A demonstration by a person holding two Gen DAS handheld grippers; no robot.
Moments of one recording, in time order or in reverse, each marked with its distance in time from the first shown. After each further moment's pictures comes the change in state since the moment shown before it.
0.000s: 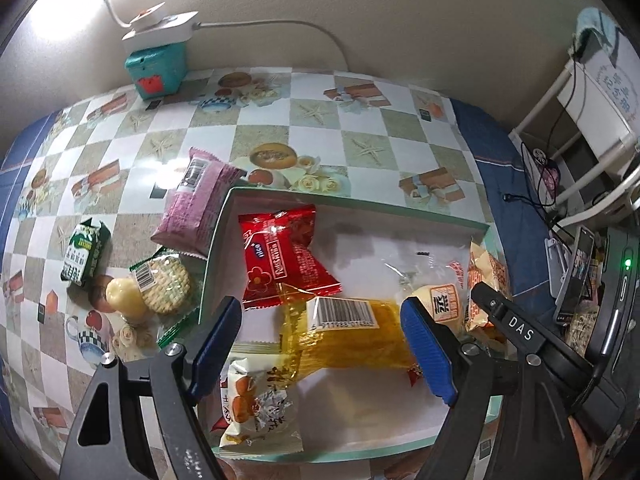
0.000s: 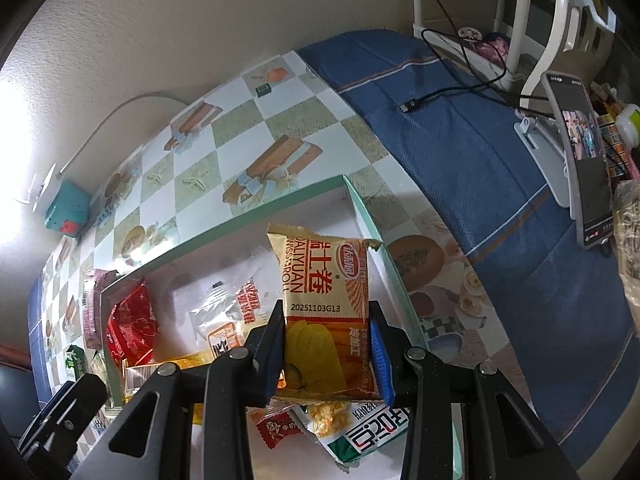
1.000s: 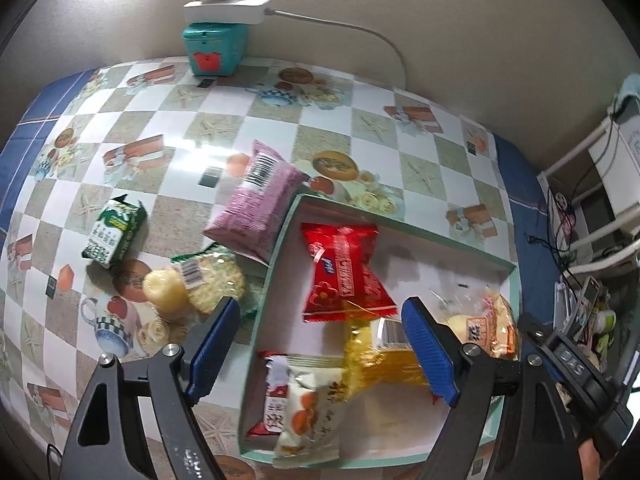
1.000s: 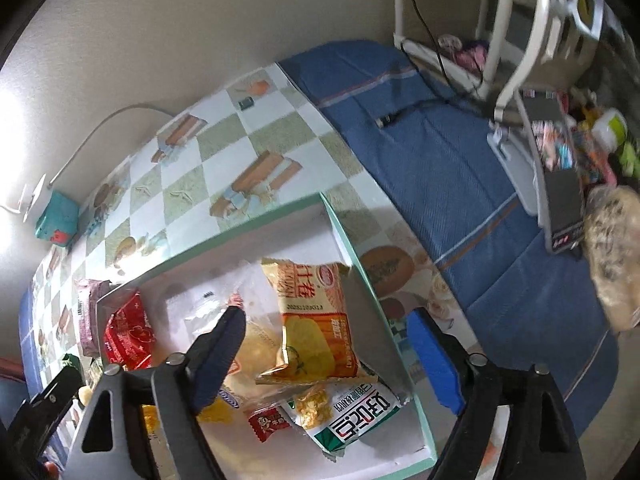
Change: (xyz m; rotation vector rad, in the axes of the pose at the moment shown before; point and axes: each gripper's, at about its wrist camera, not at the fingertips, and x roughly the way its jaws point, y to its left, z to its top) left arm -0.004 0.054 0.011 -0.158 -0.005 0.015; right arm -0.025 0.001 0.008 0.002 -0.021 -0.072
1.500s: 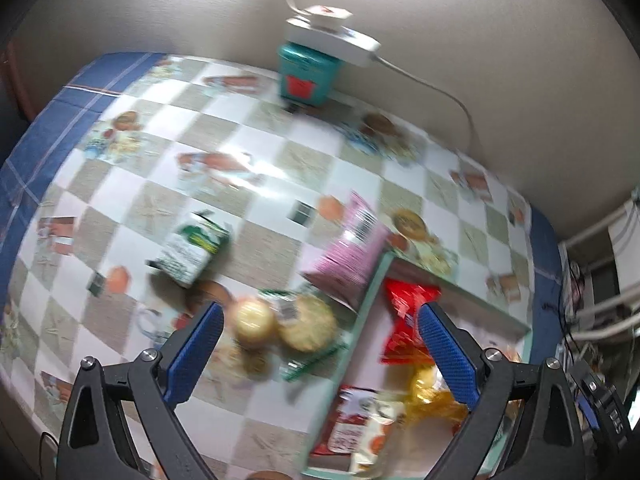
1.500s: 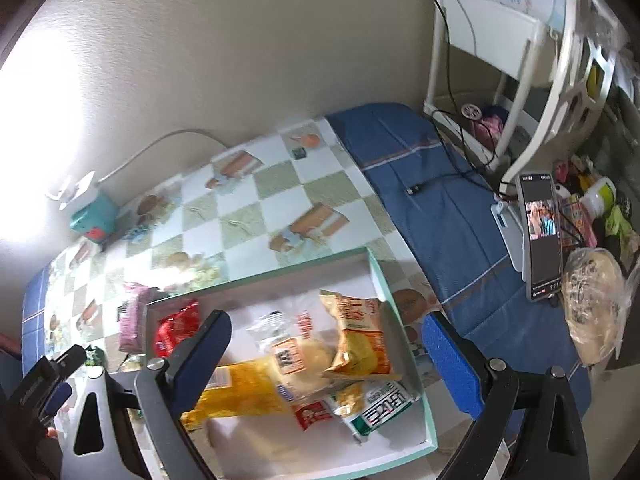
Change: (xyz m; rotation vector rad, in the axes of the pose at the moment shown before) left arm -0.029 0.080 0.022 -0.190 -0.086 0.042; right arm -0.069 0.048 0.003 -0.108 -0.126 0.009
